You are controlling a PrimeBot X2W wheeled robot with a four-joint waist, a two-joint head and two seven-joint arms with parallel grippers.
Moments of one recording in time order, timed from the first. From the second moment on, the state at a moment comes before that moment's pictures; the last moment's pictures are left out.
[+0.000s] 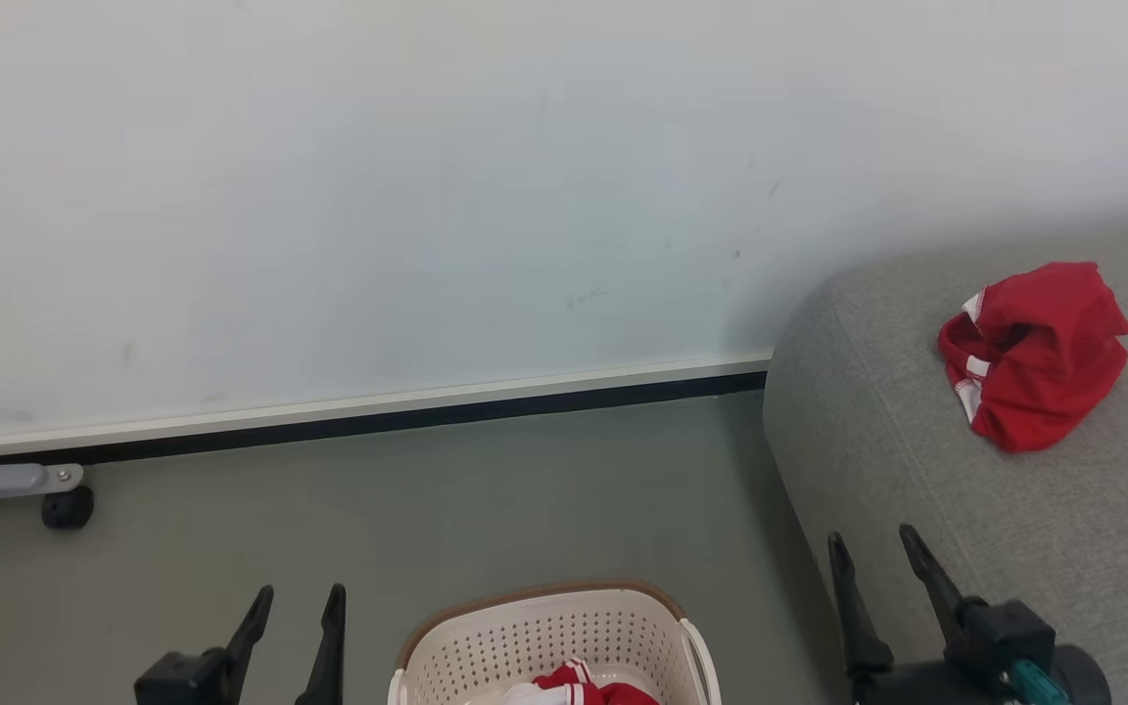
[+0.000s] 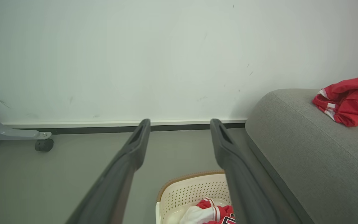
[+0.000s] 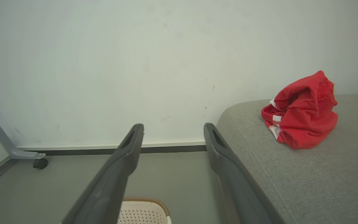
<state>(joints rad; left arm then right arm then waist) -0.05 0.30 -0.42 0.28 -0.63 0.12 -0.25 -0.11 -0.15 0.33 0.30 0.29 -0.10 -0.25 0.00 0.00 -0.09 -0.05</state>
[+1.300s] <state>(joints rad) 0.11 0.25 -0.20 0.15 -0.47 0.12 -0.25 0.07 -0.16 0.24 0.03 0.26 -0.12 -0.25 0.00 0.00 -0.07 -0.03</state>
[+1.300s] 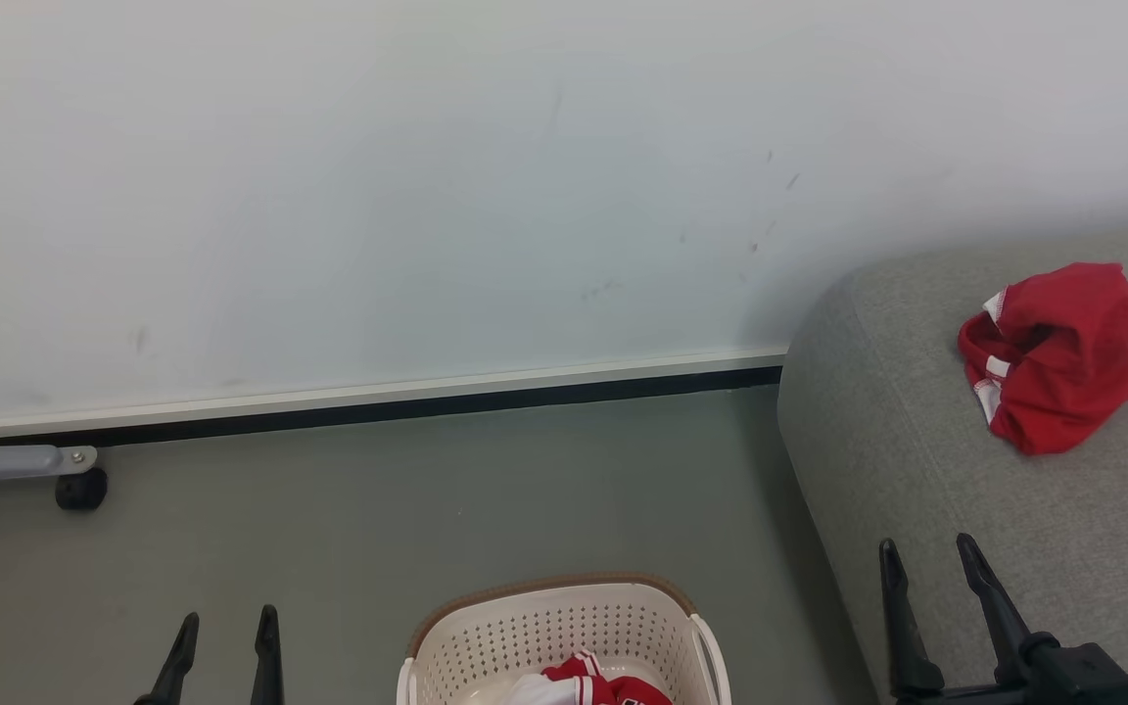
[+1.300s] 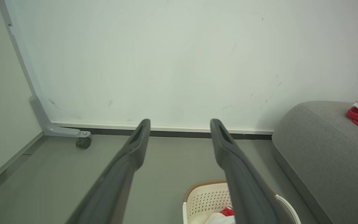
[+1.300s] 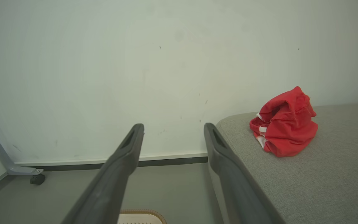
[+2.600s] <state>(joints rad) -0.25 0.18 -0.38 0.26 -0.31 0.06 -0.13 -0.27 -0.20 0.17 -0.12 0.25 -0.11 -0.19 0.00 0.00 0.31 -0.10</state>
